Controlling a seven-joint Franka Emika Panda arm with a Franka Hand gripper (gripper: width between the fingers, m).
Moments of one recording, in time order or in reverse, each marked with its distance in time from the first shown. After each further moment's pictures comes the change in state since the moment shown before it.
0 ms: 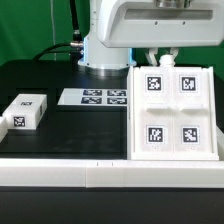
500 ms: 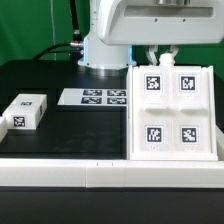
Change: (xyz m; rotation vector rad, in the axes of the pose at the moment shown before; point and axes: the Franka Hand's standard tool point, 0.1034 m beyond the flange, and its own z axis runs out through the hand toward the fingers) arm 0.001 0.000 0.000 -0.001 0.008 -0.001
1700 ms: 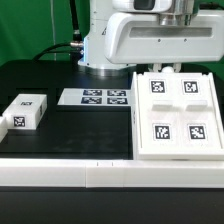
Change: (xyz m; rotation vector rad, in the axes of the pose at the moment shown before) arm -0.007 -0.013 0.029 -0.006 0.080 0.000
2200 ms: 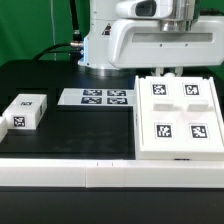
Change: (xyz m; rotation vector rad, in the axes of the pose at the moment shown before) arm -0.004 -0.006 0.001 0.001 0.003 0.011
